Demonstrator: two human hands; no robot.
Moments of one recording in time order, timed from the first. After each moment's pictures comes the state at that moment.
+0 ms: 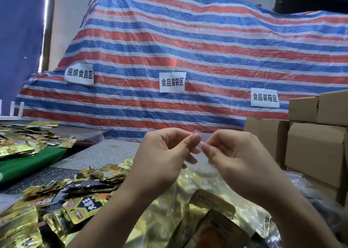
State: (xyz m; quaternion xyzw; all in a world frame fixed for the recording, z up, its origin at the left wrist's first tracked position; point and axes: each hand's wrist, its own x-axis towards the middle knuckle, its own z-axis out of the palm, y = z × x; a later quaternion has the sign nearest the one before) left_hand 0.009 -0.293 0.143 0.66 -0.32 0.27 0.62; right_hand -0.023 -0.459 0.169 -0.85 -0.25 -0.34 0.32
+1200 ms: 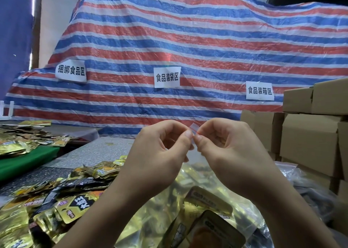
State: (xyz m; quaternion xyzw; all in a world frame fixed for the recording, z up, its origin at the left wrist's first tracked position) left_hand 0.000 -0.295 0.144 0.70 -0.33 0.32 0.55; right_hand -0.025 -0.451 0.166 -0.83 -0.23 -0.34 0.38
